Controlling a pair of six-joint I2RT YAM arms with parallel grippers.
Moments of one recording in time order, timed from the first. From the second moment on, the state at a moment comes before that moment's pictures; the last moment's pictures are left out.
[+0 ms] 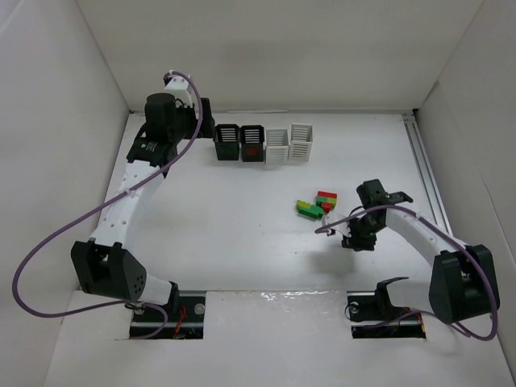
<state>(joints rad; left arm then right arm) -0.19 1.41 1.39 -0.33 0.05 -0.12 0.22 1.25 0.73 -0.95 -0.33 -1.34</state>
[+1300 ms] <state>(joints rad) -0.19 1.48 1.40 -0.32 0.06 -0.13 0.22 1.38 0.72 -0.82 -0.23 -1.34</state>
